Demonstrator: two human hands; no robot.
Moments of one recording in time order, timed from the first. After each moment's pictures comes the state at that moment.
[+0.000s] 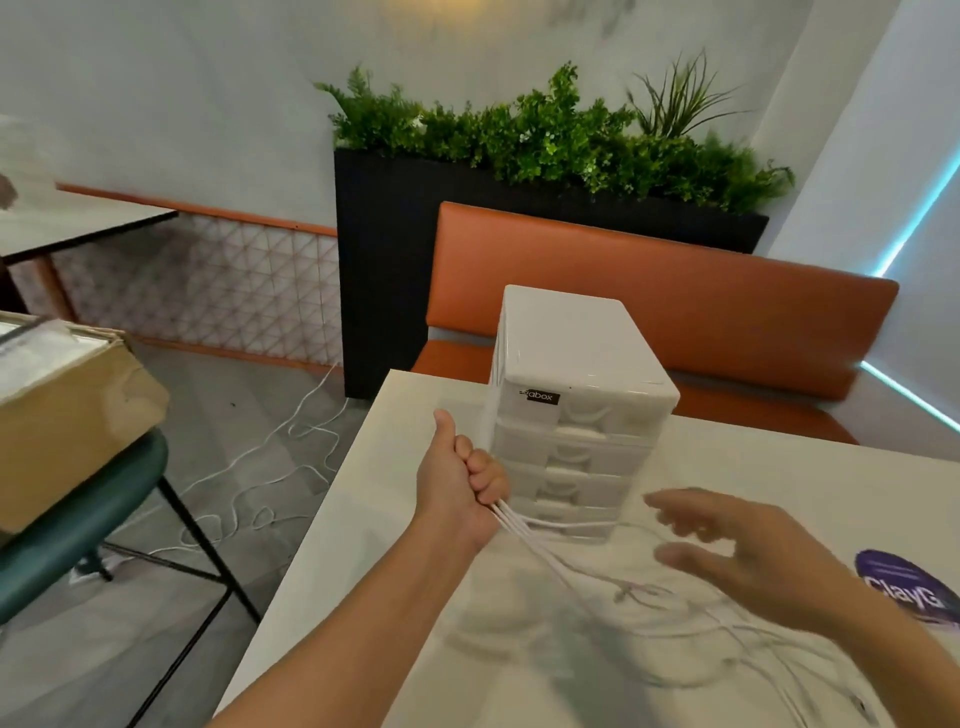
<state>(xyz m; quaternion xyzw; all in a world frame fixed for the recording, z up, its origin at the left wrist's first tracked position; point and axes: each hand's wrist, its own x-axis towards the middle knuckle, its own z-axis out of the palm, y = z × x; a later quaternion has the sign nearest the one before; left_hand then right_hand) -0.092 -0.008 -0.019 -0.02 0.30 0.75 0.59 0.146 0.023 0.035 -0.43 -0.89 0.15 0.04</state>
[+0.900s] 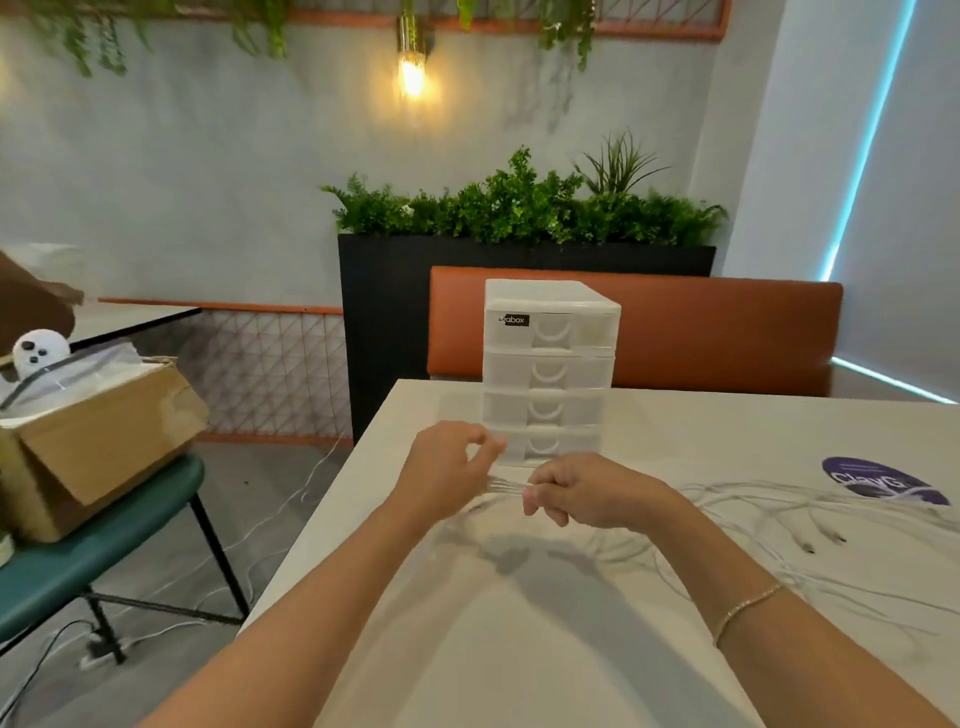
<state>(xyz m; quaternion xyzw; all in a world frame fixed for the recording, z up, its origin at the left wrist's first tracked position) -0.084 -0.097 -0.081 0.63 0.66 0.40 0.03 0.085 -0.048 -0.056 -0.36 -0.88 0.29 0.07</state>
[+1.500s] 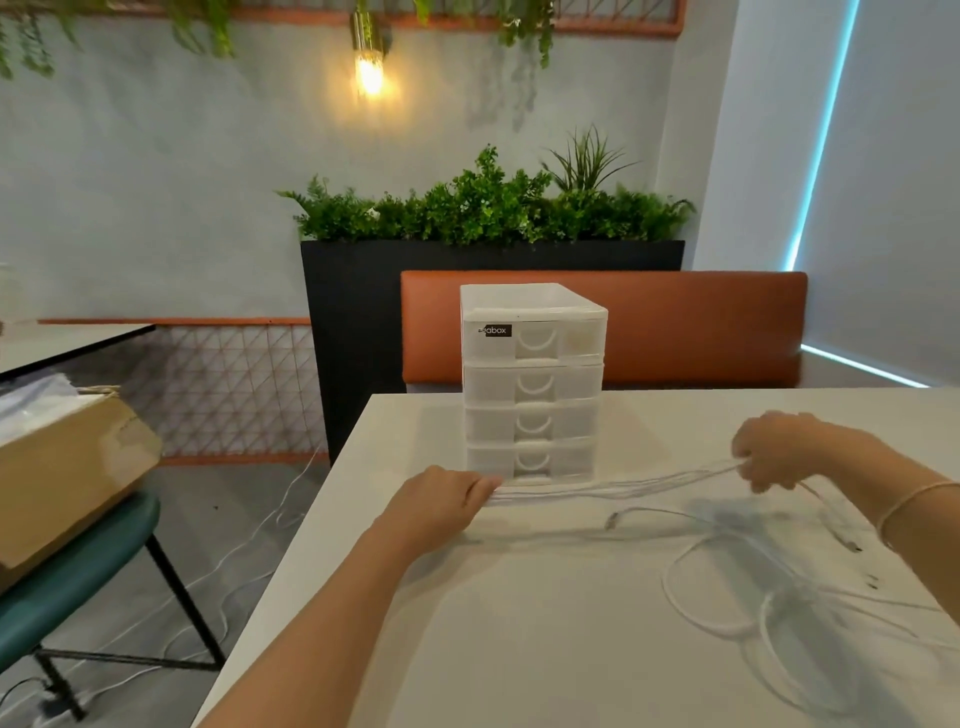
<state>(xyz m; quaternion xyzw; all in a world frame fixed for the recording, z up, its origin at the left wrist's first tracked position) -0.104 -0.056 -0.102 0.71 0.68 0.21 0.05 0.219 0.063 -0.023 -0.60 -0.77 -0.09 -0.20</state>
